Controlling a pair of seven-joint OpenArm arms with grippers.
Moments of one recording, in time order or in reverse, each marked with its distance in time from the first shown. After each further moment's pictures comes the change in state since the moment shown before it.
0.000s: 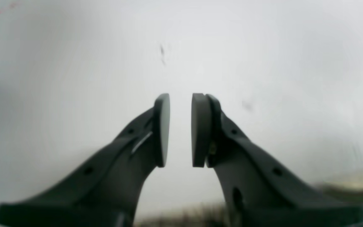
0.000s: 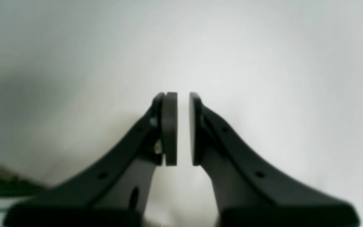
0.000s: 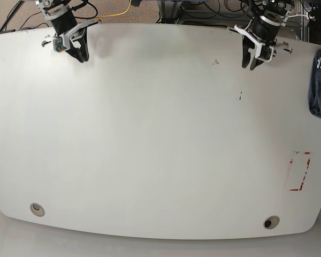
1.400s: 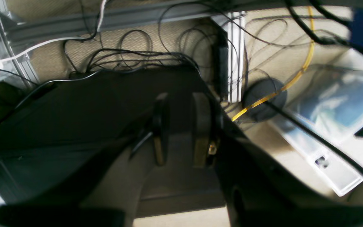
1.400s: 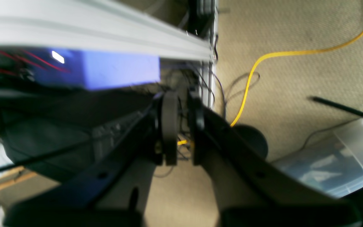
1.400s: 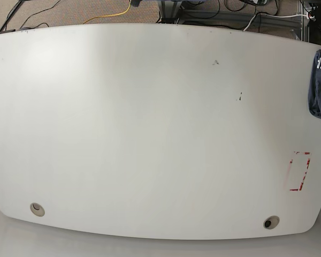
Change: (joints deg) left arm -6.8 -9.9 3.9 -55.0 0.3 0.7 -0.6; right arm -3.8 -6.8 -9.6 -36.9 -5.2 -1.2 1.1
